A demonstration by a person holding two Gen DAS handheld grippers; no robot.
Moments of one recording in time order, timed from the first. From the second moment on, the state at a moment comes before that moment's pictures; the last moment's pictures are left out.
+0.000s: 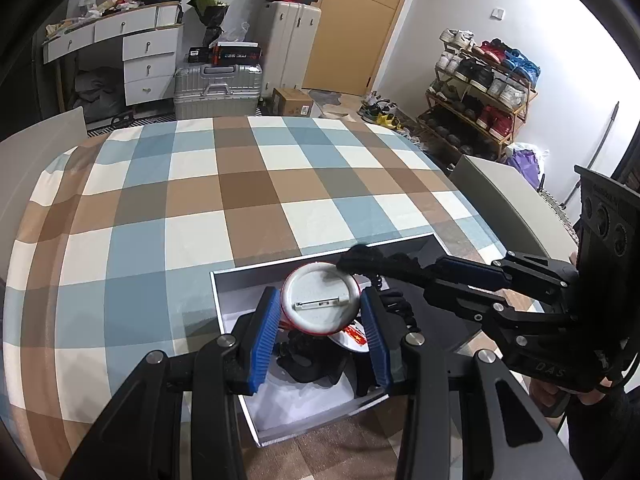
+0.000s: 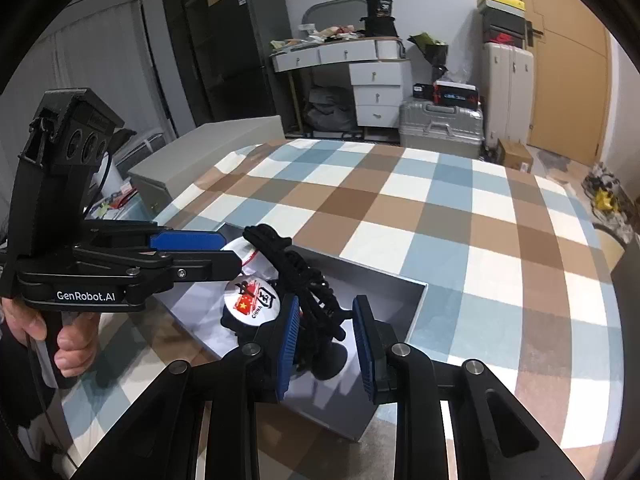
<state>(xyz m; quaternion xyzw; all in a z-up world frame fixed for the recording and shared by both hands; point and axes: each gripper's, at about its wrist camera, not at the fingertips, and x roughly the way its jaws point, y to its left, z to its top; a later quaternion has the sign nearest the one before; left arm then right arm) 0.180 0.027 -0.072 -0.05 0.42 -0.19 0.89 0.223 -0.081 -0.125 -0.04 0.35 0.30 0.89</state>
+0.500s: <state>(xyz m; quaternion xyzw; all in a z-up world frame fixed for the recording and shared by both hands) 0.176 0.029 -0.068 -0.05 0.41 -0.18 0.89 0.214 -0.100 -0.111 0.03 0.31 0.29 0.91</state>
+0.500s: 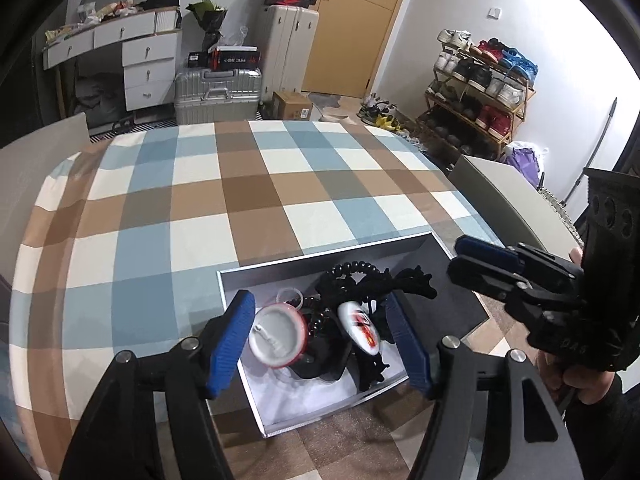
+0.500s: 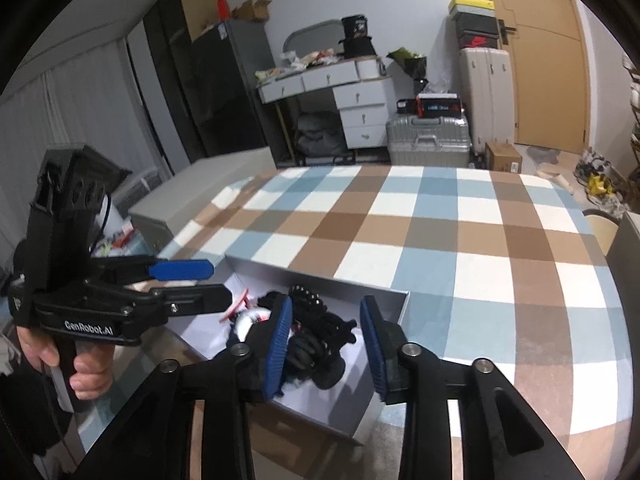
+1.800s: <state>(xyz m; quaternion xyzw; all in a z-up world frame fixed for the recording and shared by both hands) 0.098 0.044 -0.044 -0.05 0.18 0.03 0.98 0.128 -0.128 -0.103 0.10 0.11 0.18 0.97</state>
